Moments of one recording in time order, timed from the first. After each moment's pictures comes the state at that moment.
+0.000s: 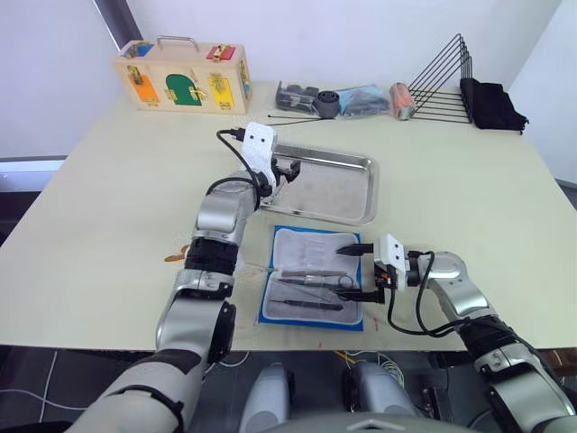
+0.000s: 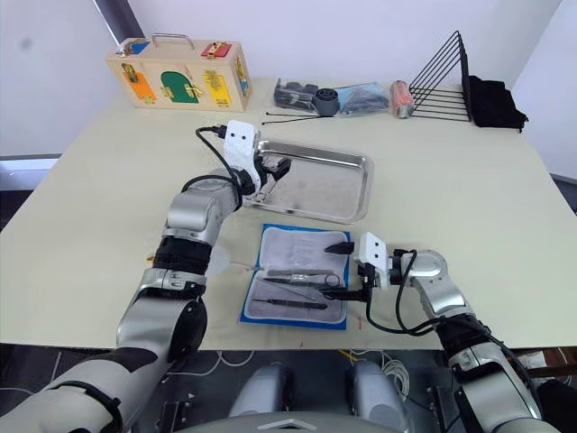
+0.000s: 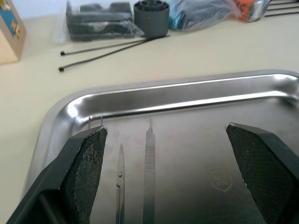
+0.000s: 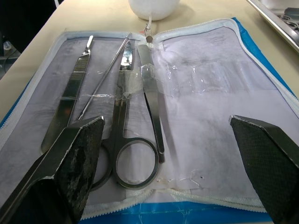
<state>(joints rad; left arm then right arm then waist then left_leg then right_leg) -0.81 0.27 0.03 0.39 -0.12 0.51 -0.33 -0.38 -0.36 0.28 0.40 0.20 -0.17 1.21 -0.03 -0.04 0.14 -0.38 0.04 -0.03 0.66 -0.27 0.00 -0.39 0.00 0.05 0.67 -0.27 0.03</state>
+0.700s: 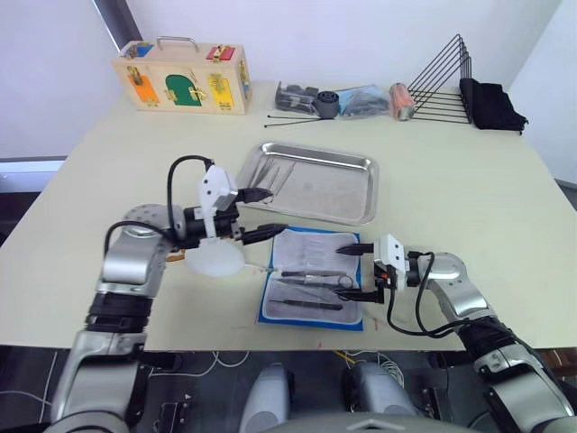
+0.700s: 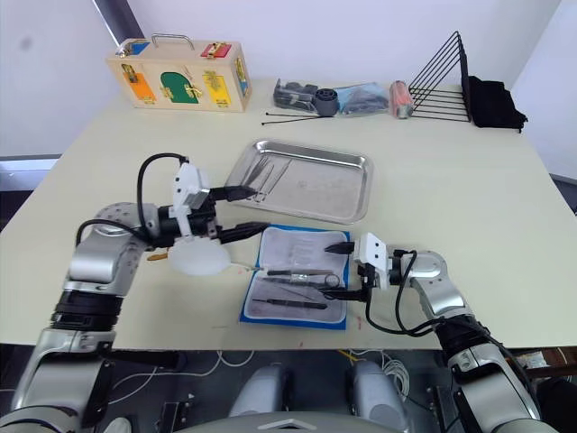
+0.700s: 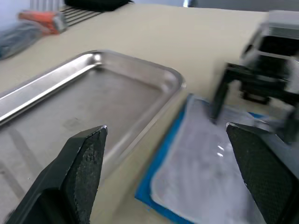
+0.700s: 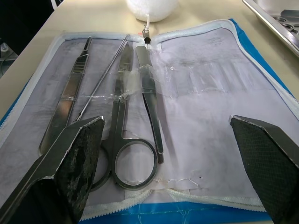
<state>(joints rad) -0.43 0.74 0.02 0.09 -0.42 0.26 -1.28 -0.37 -0.35 0.28 0.41 0.20 -0.18 1.21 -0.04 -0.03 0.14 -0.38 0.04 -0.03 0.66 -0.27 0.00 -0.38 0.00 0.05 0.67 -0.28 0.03</state>
